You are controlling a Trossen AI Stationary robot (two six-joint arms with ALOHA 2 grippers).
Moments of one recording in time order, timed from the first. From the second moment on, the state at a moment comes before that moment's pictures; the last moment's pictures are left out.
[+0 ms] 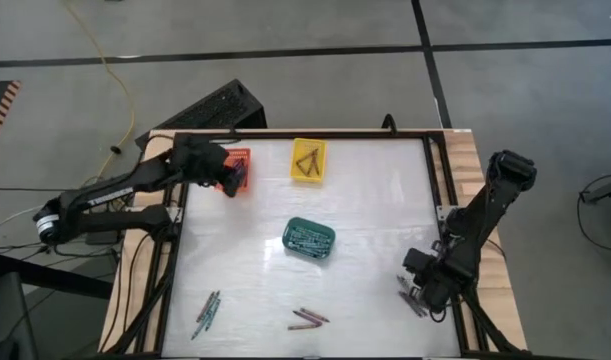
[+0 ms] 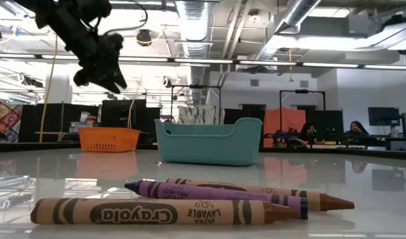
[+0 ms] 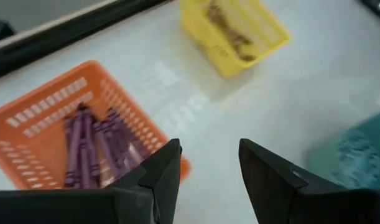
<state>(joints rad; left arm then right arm) 0.56 0.88 0.67 -0.44 0.02 -0.36 0.96 1.28 0.81 -1.04 0.18 1.53</state>
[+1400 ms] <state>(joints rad) -0.08 0.82 0.67 -0.37 -0.31 -0.41 1.14 1.44 0.66 -0.72 0.03 1.75</state>
